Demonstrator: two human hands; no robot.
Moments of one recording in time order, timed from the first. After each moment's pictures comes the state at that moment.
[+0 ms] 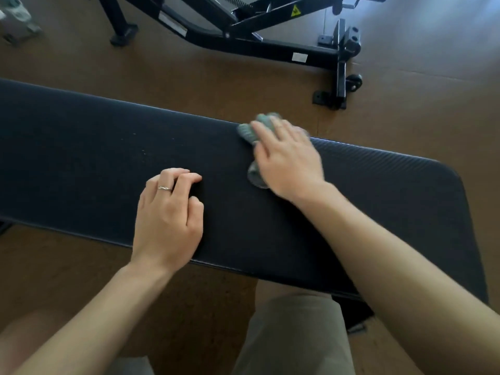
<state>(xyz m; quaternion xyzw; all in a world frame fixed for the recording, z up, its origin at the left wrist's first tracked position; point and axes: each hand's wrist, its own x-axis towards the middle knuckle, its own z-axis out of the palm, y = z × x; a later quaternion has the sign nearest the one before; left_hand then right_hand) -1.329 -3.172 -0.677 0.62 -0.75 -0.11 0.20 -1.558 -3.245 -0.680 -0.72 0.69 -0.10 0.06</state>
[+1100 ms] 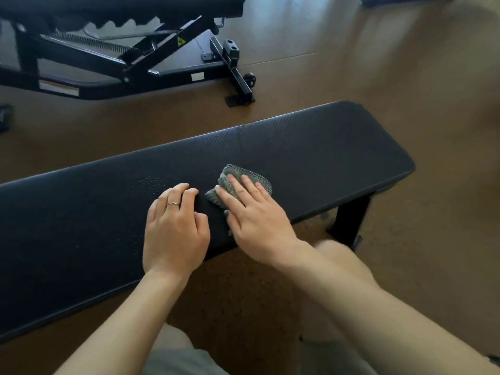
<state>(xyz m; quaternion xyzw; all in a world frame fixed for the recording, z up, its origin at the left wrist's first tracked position) -1.235 -3.210 -0.675 0.43 -0.89 -0.10 0.14 -1.381 -3.119 -0.670 -0.60 0.79 -0.10 0.09</state>
